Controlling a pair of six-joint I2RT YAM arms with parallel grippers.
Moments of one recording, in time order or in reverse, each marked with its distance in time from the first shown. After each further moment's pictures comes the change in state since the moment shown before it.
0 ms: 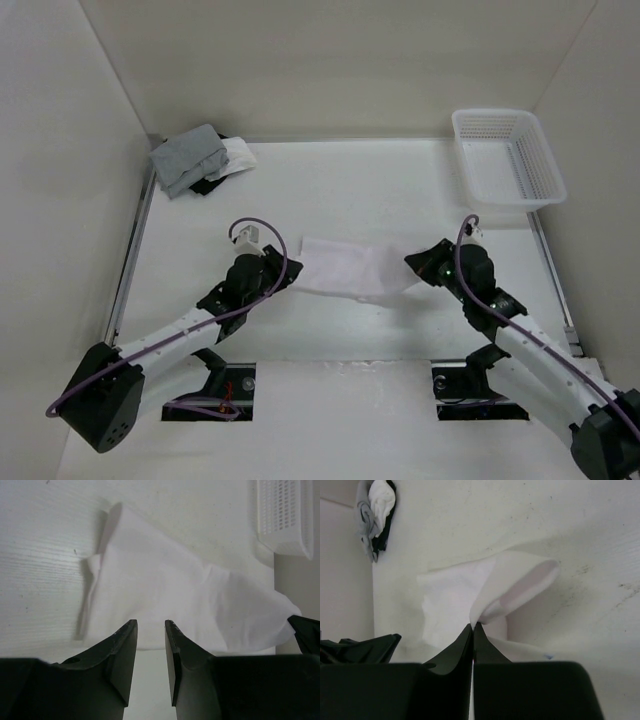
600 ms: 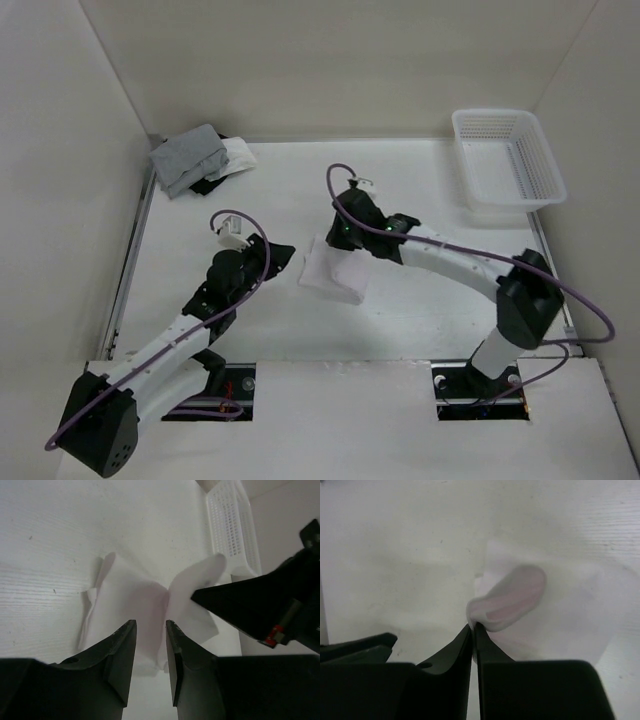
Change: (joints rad) left arm 0.105 -0.122 0.021 0.037 0.091 0.009; right arm 0.407 0.815 0.865 -0.368 0.221 -0.084
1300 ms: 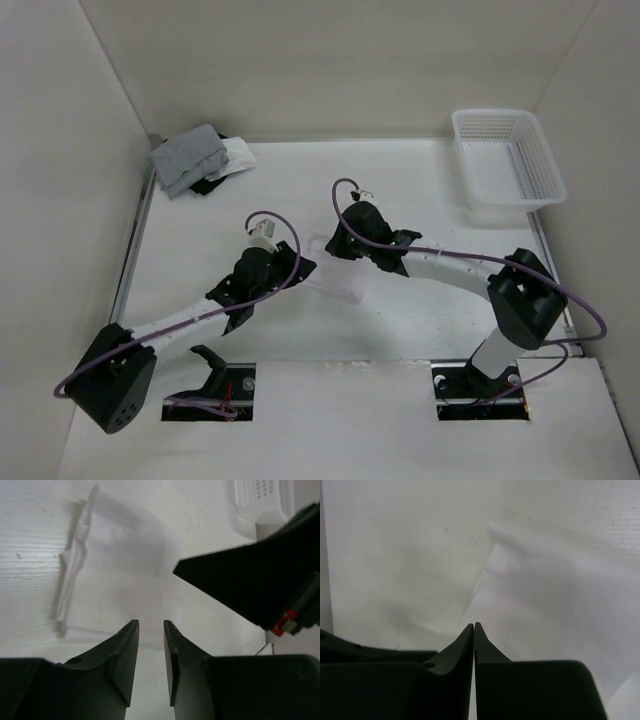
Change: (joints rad) left arm -0.093 0.202 0.026 0.049 0.051 0.033; right arm -0.004 0.029 -0.165 0.266 -0.100 -0.006
